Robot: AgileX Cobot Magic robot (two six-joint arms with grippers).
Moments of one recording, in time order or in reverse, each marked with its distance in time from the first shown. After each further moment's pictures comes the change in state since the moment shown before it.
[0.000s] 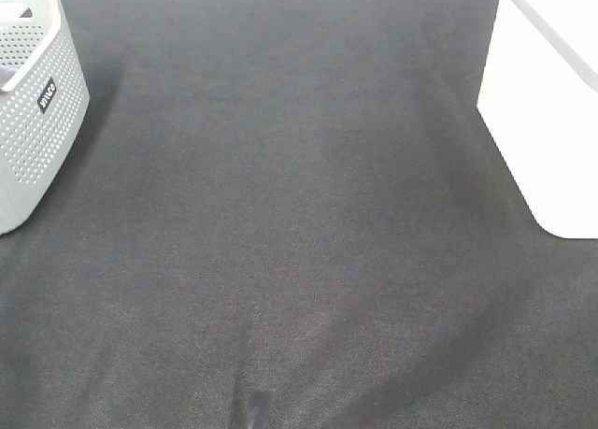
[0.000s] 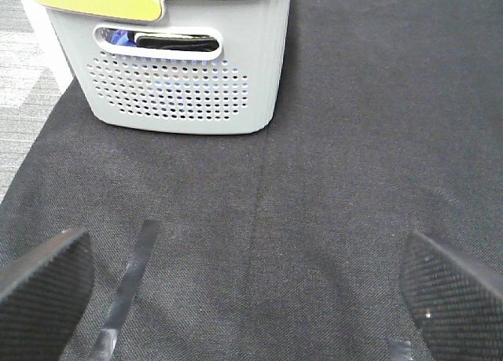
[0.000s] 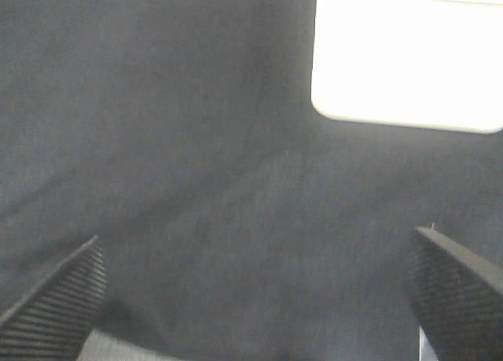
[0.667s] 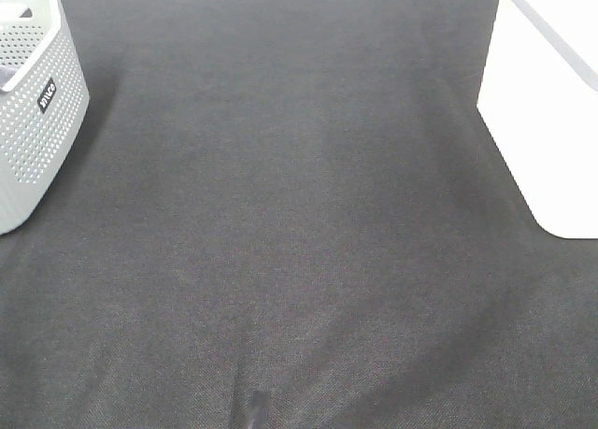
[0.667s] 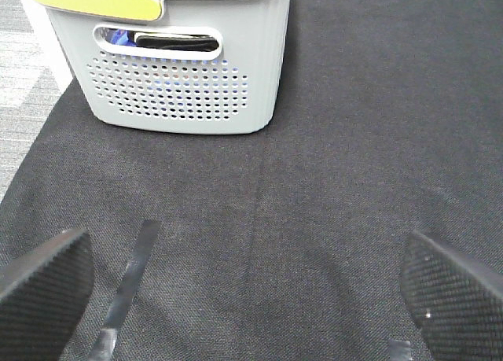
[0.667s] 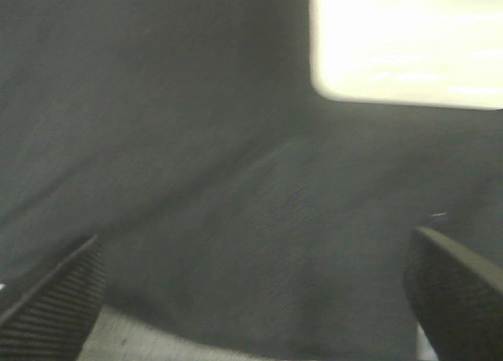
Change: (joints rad) left arm 0.000 0.000 0.000 0.000 0.000 0.000; right arm 0.148 0.300 -0.137 -0.092 -0.029 0.159
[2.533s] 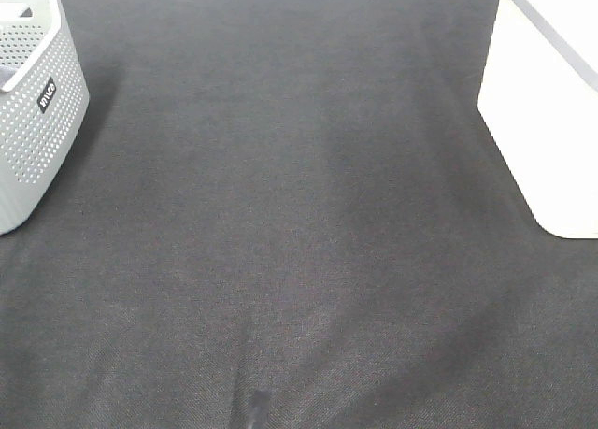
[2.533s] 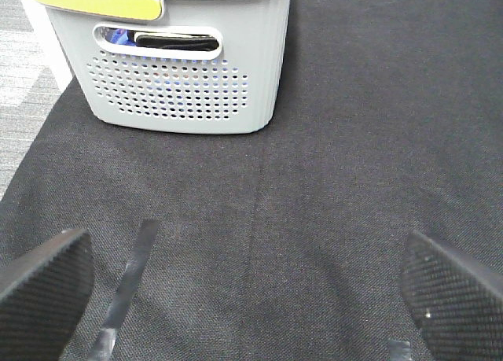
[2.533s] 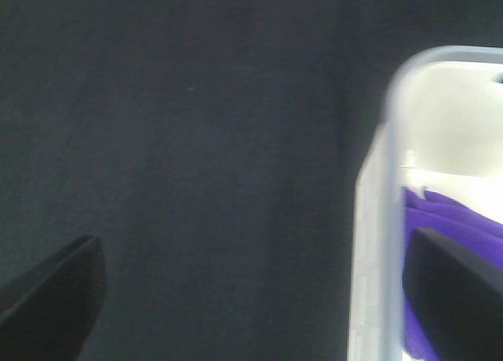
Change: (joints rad) left arm 0.000 0.000 0.000 0.000 0.000 0.000; right arm 0.009 1.816 -1.826 0.000 0.148 -0.013
